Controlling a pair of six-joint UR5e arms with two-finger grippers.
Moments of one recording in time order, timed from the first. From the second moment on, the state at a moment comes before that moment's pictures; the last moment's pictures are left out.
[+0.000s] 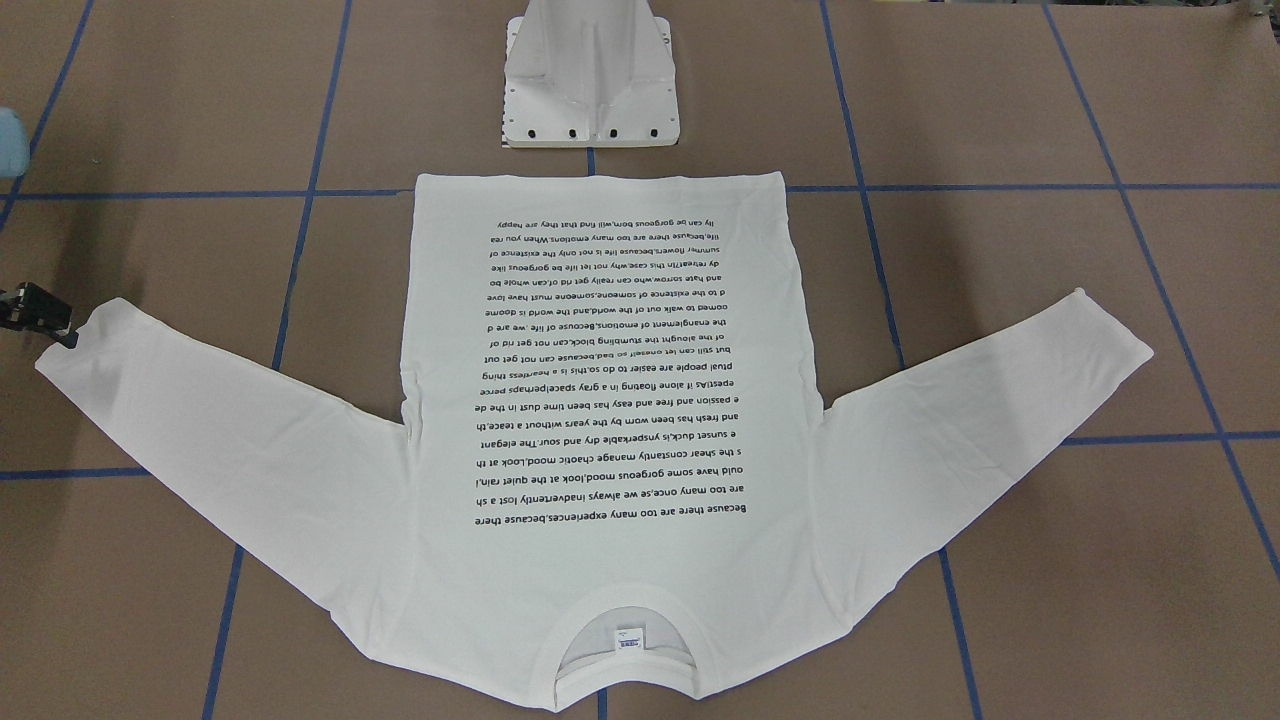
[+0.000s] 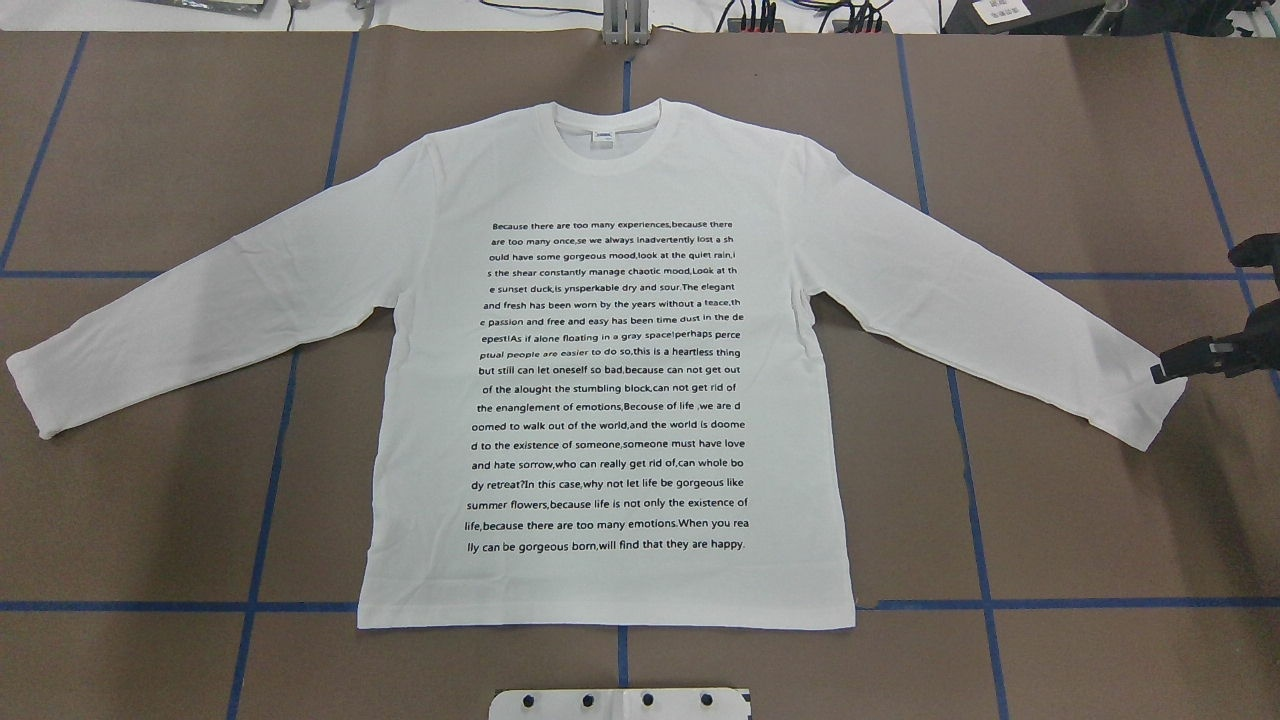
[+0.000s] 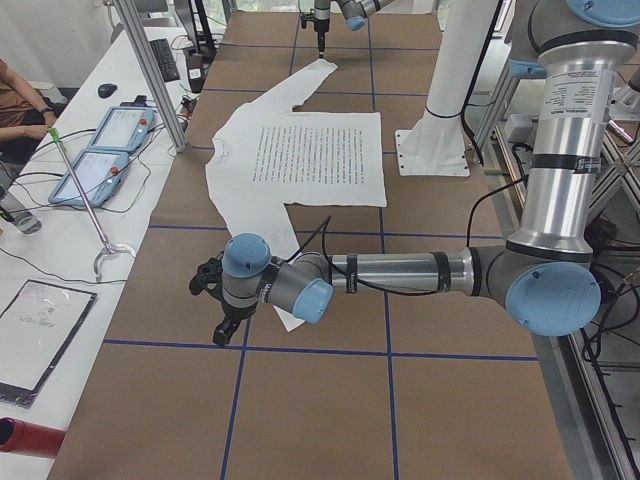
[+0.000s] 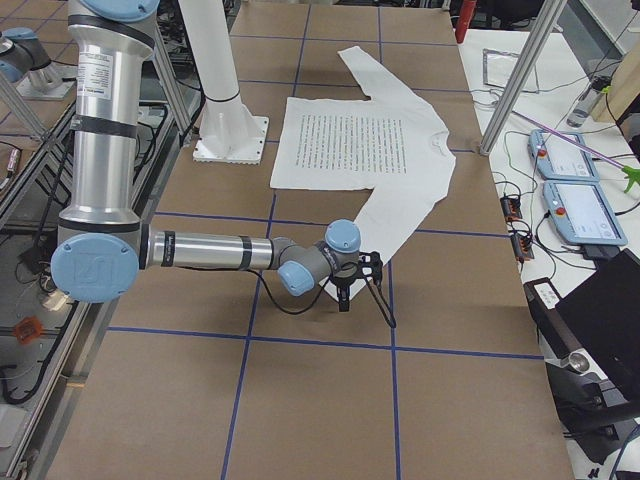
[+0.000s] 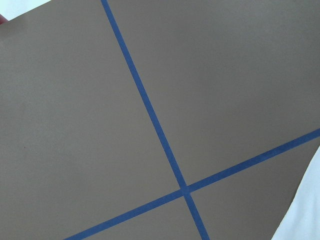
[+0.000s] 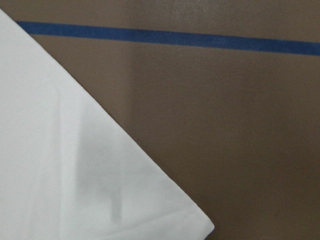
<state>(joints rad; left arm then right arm) -1.49 -1.64 -1.43 -2.06 -2.28 0.07 1.07 -1.68 1.55 -0.92 2.23 0.61</state>
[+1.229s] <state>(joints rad) -1.49 -1.64 -1.43 -2.06 -2.28 0.08 1.03 -1.67 1.51 -0.92 2.24 0.61</state>
